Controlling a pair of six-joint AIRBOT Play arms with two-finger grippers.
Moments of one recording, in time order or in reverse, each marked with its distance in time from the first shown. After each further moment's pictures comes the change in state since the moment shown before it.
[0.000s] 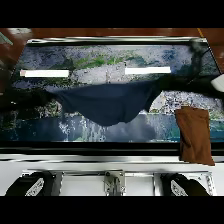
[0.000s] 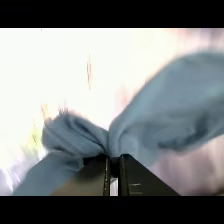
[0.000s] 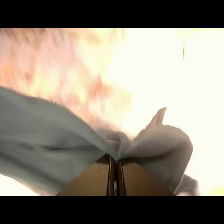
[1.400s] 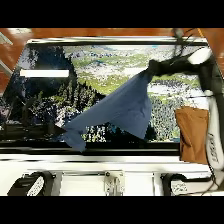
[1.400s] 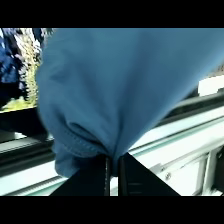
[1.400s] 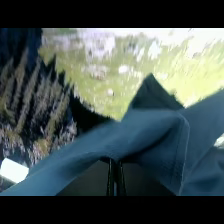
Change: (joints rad) left arm 0.102 0.087 -0.483 -0.113 -0.268 -0.018; right arm 0.061 -0.544 0.338 -0.018 0.028 0.132
